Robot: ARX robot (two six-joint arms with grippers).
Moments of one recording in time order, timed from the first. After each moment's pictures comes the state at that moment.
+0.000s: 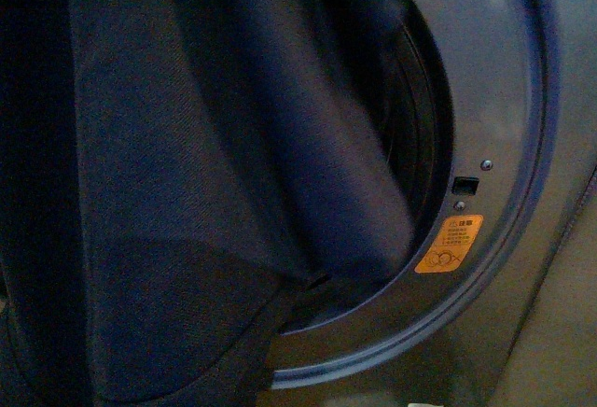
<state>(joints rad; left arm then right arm) 0.00 0.00 0.02 0.00 0.00 0.00 0.65 1.66 1.95 -0.17 -0.19 0.02</state>
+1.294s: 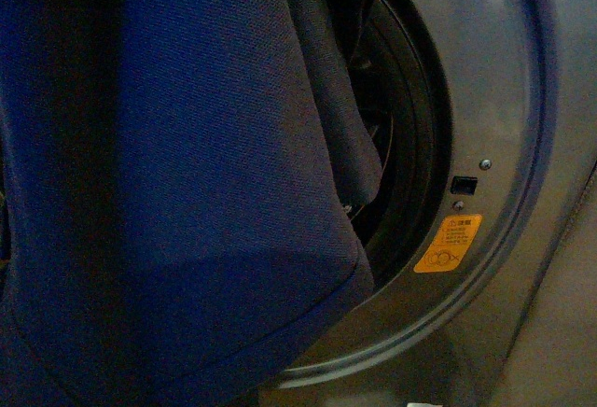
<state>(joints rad) 0.16 1.29 0.57 0.84 0.76 -0.19 0.64 1.64 1.98 -0.16 -0.18 0.01</state>
